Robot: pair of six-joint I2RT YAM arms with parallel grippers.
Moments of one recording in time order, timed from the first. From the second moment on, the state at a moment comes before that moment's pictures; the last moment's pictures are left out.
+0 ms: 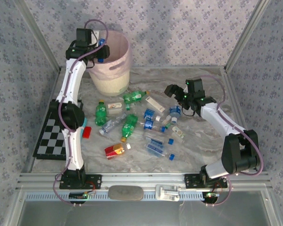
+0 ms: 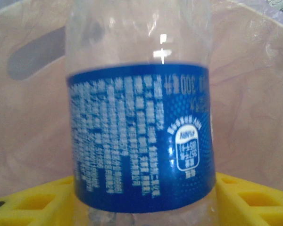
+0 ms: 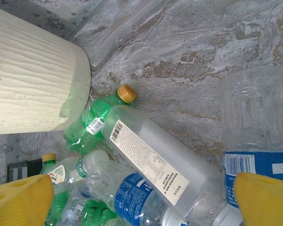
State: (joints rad) left arm -0.15 2.21 2.50 -0.88 0.09 -0.11; right arm 0.25 1.46 1.05 -0.29 -0.26 0.76
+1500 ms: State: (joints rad) left arm -0.22 1.13 0.83 -0.43 -0.03 -0.40; right arm 0.34 1.60 1.11 -0.26 -0.26 0.73
